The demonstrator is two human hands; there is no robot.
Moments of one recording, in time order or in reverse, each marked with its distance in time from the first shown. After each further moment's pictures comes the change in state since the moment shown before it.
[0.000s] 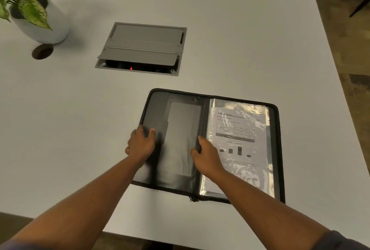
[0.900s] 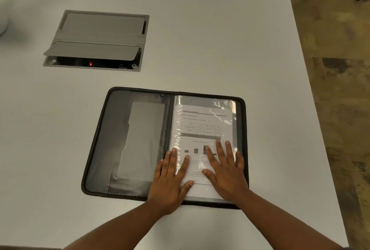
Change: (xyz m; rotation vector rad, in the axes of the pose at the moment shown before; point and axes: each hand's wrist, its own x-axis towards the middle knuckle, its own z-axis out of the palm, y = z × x) left_hand -0.136 0.024 0.147 0.567 -0.253 0.839; right_hand -0.017 0.181 -0.097 -0.863 0.061 -0.156
